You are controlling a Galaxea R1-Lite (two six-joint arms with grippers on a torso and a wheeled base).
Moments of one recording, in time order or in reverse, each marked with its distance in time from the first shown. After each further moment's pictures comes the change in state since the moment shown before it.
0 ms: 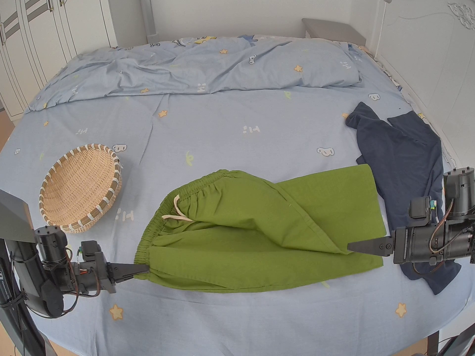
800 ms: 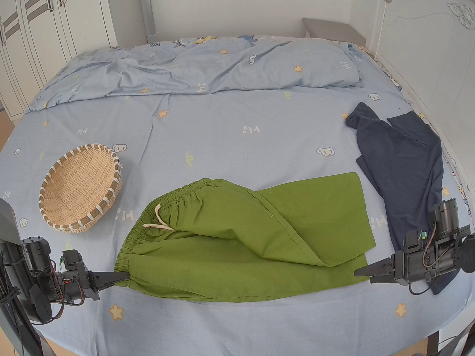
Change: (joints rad) left arm 0.176 -0.010 0.113 0.000 -0.078 0.144; right arm -0.247 0.223 0.133 -0.034 0.270 -0.018
